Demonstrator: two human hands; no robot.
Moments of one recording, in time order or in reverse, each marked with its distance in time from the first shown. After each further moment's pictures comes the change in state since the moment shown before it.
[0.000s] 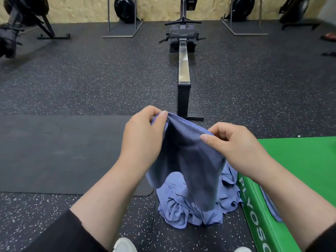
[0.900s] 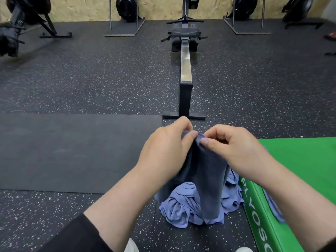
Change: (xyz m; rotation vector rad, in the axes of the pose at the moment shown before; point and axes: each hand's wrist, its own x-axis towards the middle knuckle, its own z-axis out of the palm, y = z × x) left_hand -0.025 0.016 0.013 0.208 -0.327 0.175; right_hand -0.003 -0.008 0.004 -0.034 -0.068 -0.033
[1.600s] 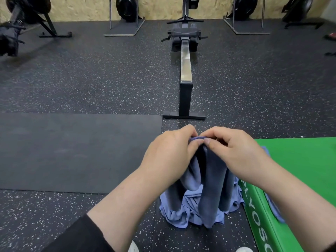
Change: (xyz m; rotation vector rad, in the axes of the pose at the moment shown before) left_hand 0.000 -0.002 0.008 0.102 -0.107 0.010; right_hand -0.002 -0.002 0.002 -0.126 0.000 -0.073
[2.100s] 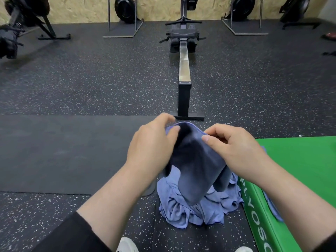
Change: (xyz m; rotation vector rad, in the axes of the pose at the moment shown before) left_hand 0.003 -0.011 -0.018 -0.085 0.180 -0.208; right_hand 0.000 0.002 -0.003 0.002 0.078 0.044
